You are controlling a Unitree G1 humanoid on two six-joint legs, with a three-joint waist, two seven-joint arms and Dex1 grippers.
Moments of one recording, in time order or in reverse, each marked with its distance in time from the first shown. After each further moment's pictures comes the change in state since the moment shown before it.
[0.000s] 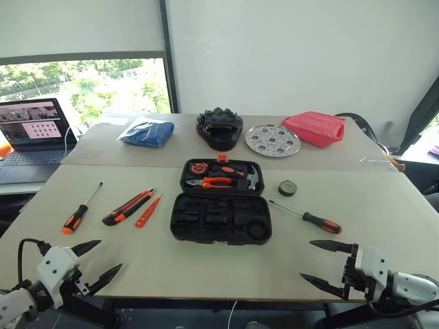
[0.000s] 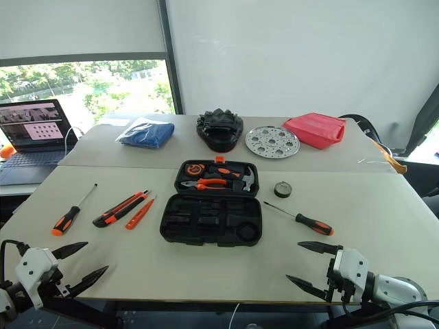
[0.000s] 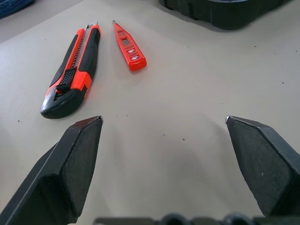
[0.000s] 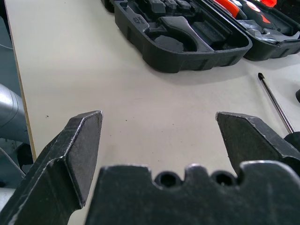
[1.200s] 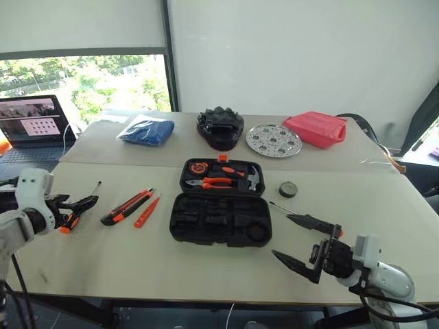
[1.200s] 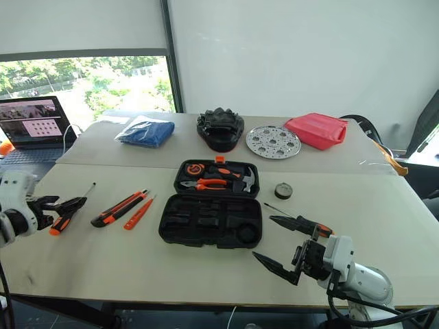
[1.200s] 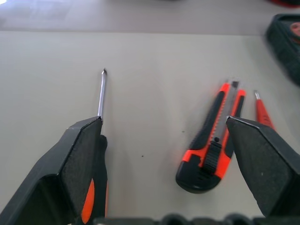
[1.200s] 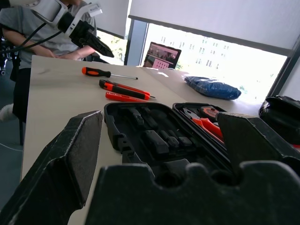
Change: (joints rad) left arm -0.707 0.255 -0.067 0.252 -0.219 1.016 0.432; right arm -0.054 0.196 0.059 -0.309 0.178 0.092 -0.072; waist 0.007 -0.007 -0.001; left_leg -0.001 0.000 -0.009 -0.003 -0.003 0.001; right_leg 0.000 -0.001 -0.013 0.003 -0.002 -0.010
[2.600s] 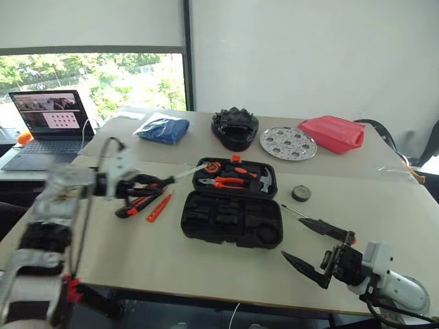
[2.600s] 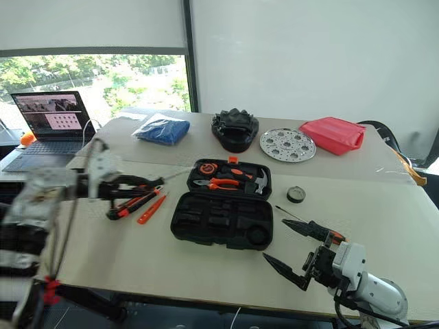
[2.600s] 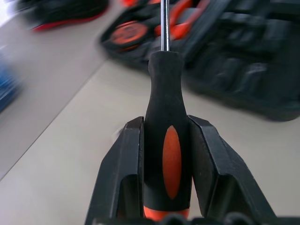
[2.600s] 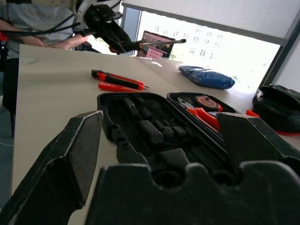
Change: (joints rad) left arm -0.483 -0.212 -0.521 0.313 0.401 -0.852 -0.835; right arm 0.109 0.000 -0.071 -0.054 -0.022 -0.002 -0.057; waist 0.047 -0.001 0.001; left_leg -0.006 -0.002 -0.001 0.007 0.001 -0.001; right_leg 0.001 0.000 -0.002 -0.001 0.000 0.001
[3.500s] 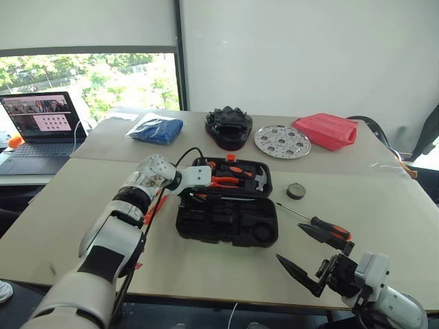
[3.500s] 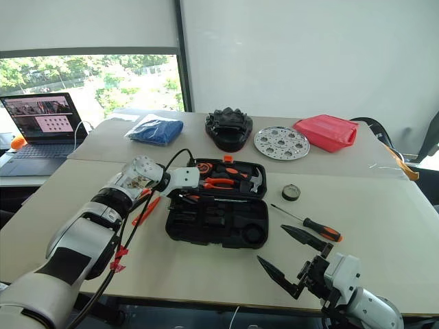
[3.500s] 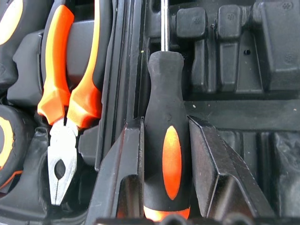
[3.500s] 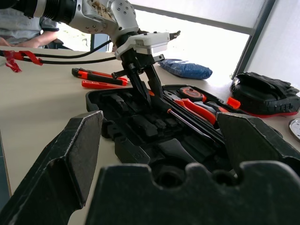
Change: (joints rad) left arm -0.381 -0.356 -0.238 0.654 0.432 -0.329 0.109; right arm 0.113 0.057 0.034 -0.116 -0.078 0.000 -0.150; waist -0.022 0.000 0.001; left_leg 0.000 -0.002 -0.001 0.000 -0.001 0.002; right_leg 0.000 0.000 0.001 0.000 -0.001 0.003
